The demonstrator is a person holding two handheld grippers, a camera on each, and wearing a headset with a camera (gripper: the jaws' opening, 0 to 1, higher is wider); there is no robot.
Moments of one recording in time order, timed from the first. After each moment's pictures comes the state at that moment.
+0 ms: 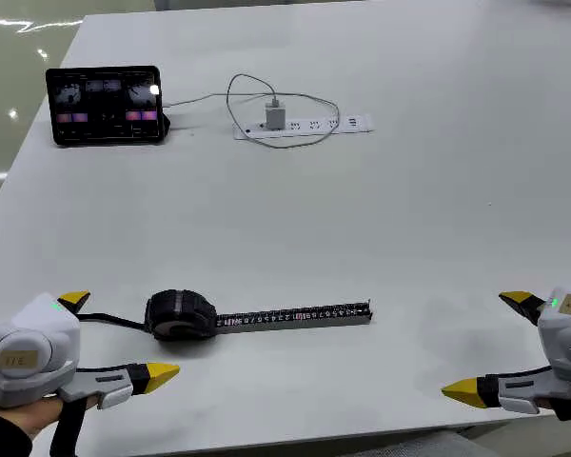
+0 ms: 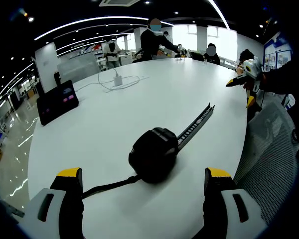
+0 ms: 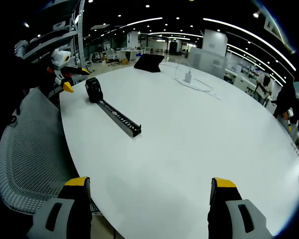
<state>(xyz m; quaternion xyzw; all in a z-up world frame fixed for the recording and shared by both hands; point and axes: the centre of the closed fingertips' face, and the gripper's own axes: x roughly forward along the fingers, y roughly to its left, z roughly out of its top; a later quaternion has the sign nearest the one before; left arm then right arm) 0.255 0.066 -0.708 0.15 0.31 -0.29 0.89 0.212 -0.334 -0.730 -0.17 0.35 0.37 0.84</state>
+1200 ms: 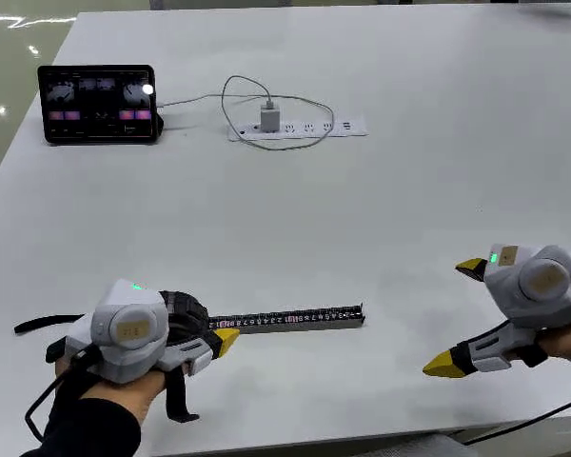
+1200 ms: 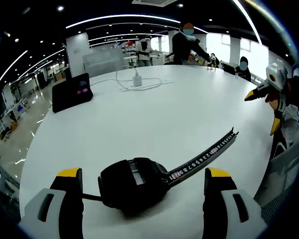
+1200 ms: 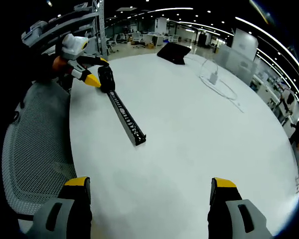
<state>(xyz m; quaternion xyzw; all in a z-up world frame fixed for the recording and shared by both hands) 0.288 0.019 -0.724 0.08 0.31 -0.13 0.94 0.249 -0.309 -0.722 -0.26 0.39 0.45 0.76</state>
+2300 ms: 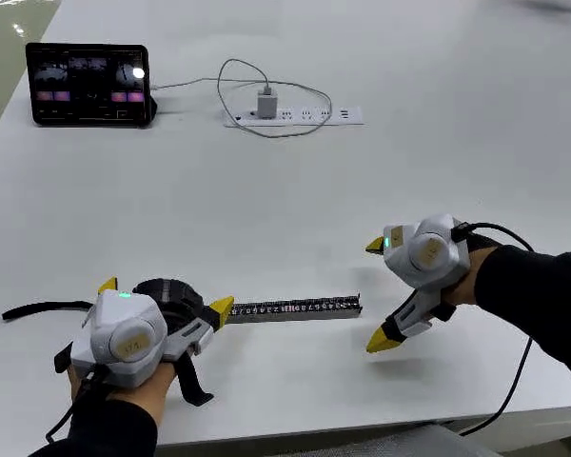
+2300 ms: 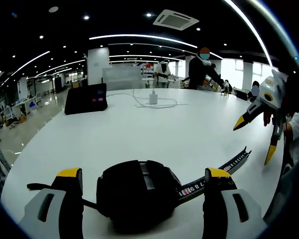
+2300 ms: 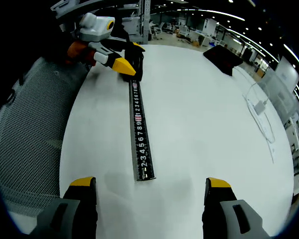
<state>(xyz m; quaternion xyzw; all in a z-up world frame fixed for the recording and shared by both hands) 0.305 0.024 -0.733 0.02 0.22 -0.10 0.97 0.278 -0.234 -0.767 -0.37 0.36 0.57 0.64</state>
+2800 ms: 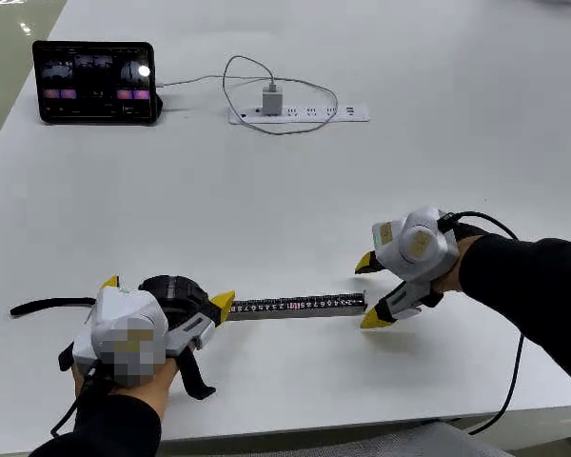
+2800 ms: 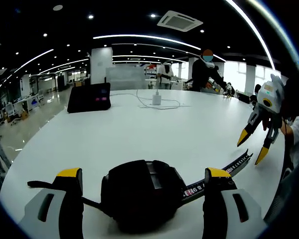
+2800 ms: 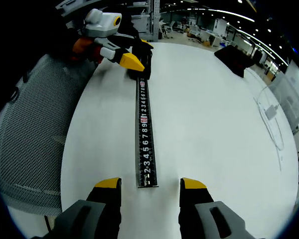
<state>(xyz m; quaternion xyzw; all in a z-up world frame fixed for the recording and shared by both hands) 0.306 0.029 -0.733 0.01 0.21 -0.09 0.97 0.274 -0.225 -0.772 -0.36 0.37 0.60 0.61</state>
